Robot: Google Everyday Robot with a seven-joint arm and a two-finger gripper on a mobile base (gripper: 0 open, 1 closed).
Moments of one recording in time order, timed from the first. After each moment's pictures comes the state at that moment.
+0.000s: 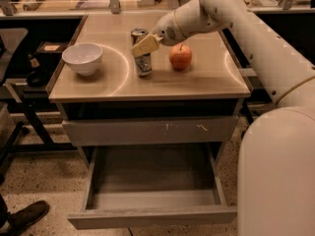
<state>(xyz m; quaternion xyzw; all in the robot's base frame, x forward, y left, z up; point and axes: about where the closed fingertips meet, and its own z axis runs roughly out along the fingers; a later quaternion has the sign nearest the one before) 0.733 0.036 0.895 -0.50 0.72 0.31 0.37</state>
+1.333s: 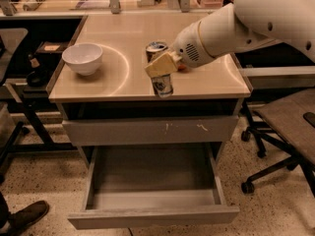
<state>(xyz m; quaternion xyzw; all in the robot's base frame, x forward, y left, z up) 0.584 -0.015 0.929 -0.44 0.78 0.22 0.38</state>
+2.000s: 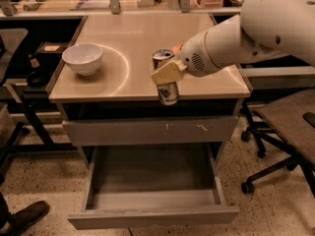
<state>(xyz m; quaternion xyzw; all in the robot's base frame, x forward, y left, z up) 0.574 -0.023 0.916 -0.42 0.79 0.22 0.38</state>
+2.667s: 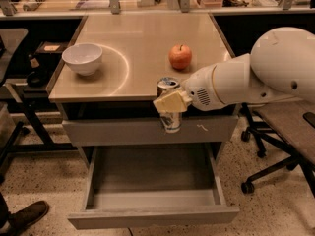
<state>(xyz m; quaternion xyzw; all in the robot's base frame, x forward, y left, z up) 0.516 -0.036 0.876 -0.38 0.81 0.23 0.37</state>
